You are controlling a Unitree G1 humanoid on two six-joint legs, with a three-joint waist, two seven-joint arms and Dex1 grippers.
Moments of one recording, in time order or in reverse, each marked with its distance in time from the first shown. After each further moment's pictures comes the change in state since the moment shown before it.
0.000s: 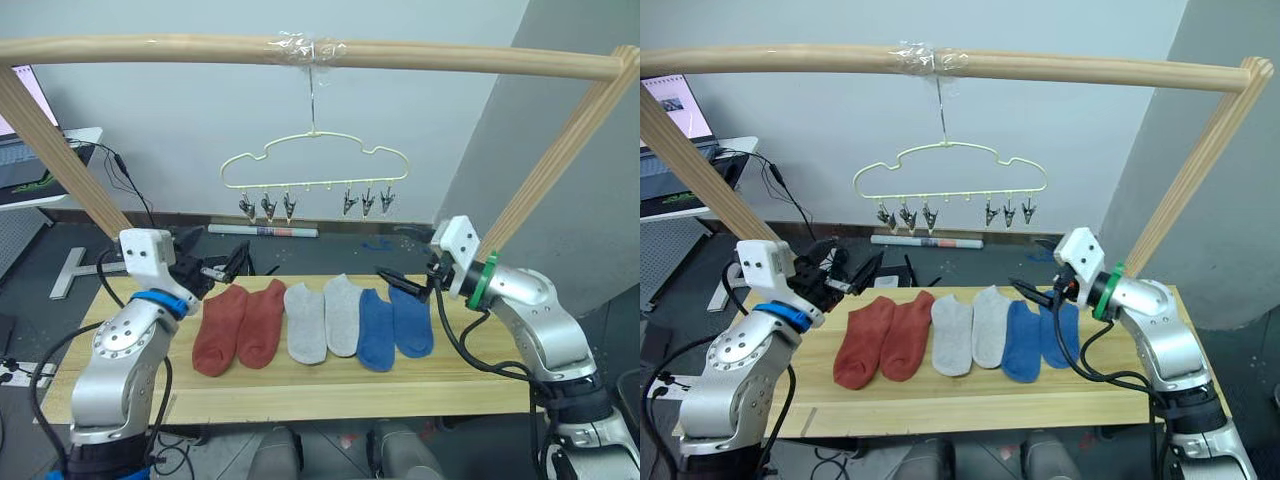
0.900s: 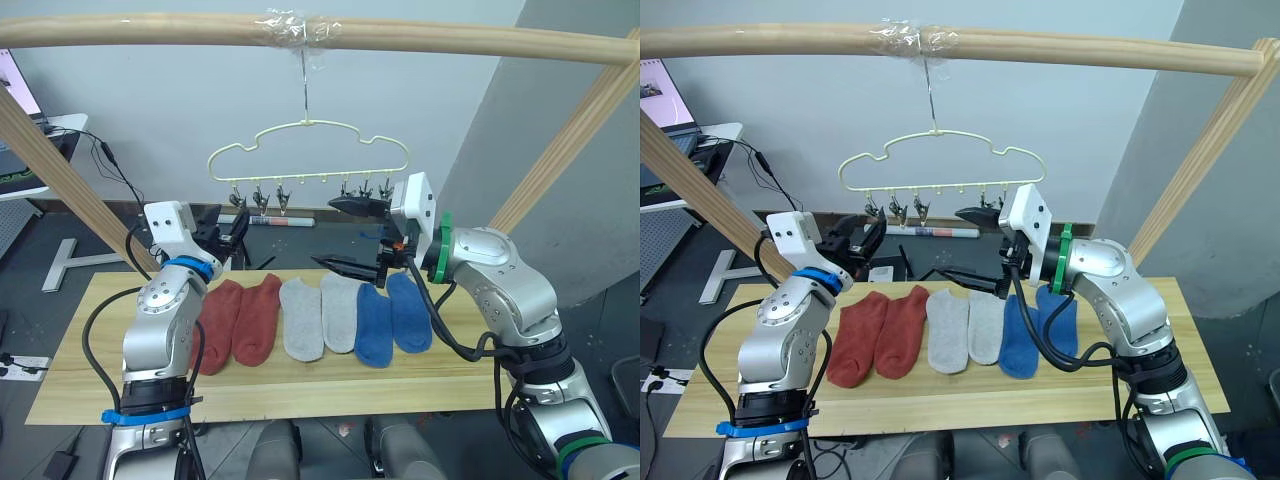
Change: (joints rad) left arm -0.218 -0.096 -0.041 0.275 0.082 -0.108 0.043; right arm -0.213 0.117 0.065 -0.057 0.122 0.137 0.029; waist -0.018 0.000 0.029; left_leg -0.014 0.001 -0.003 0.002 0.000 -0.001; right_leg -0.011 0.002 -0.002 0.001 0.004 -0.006
